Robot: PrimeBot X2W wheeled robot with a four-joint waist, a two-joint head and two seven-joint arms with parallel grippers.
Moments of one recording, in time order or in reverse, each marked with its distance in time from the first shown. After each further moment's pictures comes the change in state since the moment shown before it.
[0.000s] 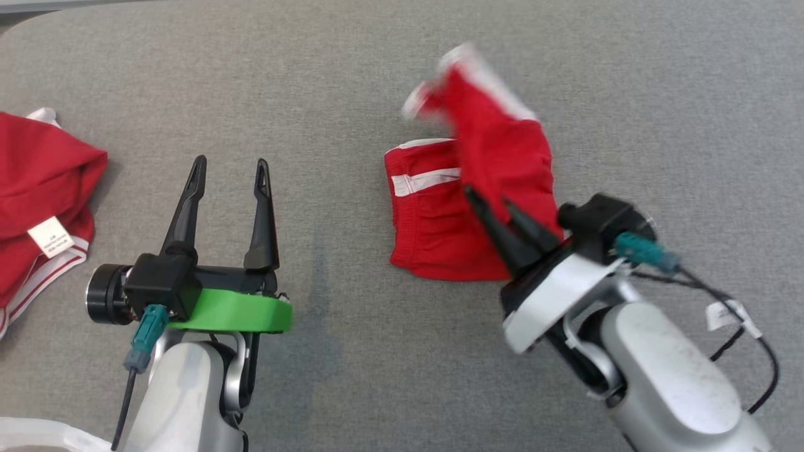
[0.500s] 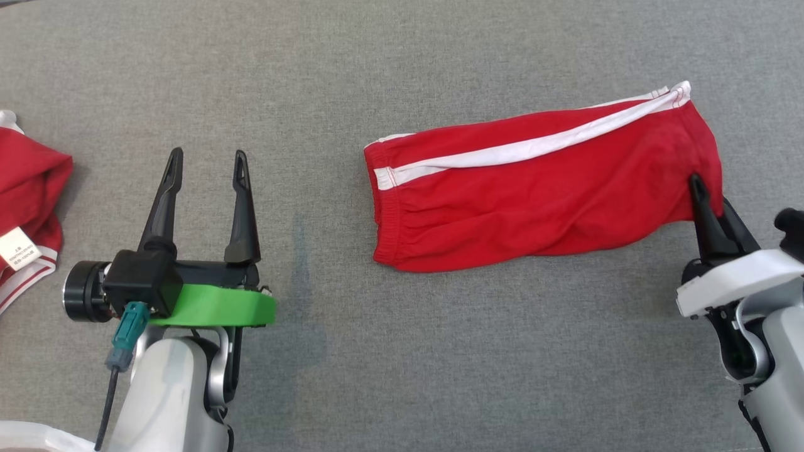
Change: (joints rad) left arm -0.008 0.012 0.036 -0.011 0.017 0.002 0.000; right arm 0.104 -0.145 -0.370 0.273 0.134 0.000 -0.203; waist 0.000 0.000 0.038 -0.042
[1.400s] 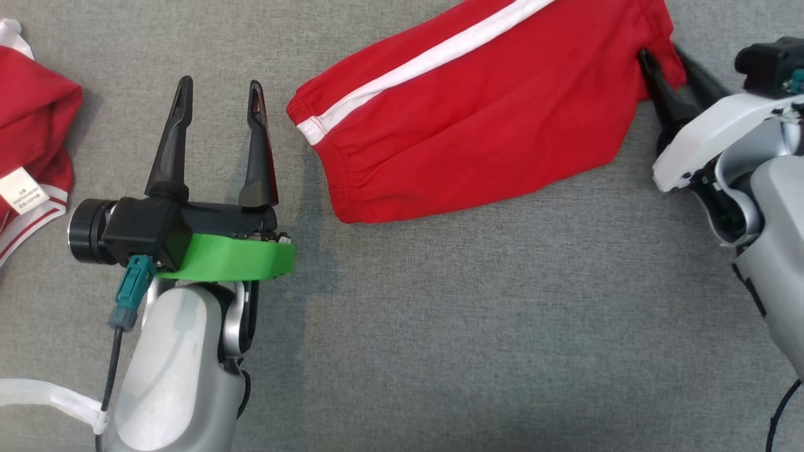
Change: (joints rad) left arm -0.136 -0.029 -0.043 -0.018 -0.012 0.016 0.000; right arm -0.473 -0.076 0.287 0.209 0.069 0.000 0.194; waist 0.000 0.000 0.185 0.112
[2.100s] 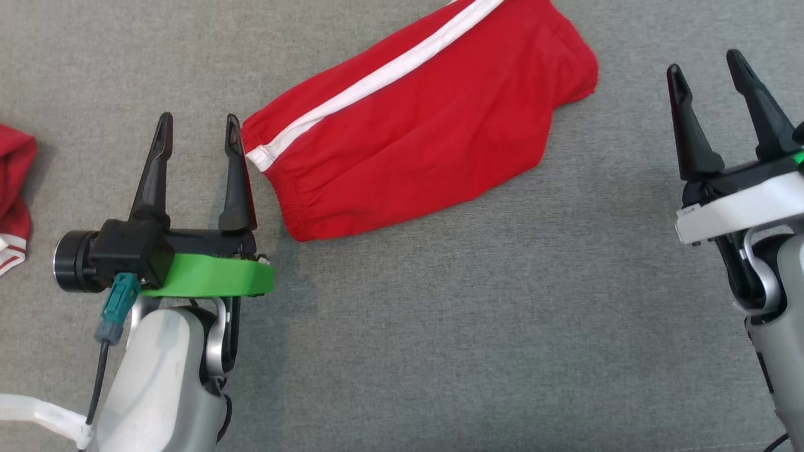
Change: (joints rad) left arm 0.057 0.069 -0.011 0.020 -0.055 0.049 0.000; right arm 0.354 0.089 -0.309 -0.496 -0.260 0.000 -0.114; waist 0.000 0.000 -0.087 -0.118
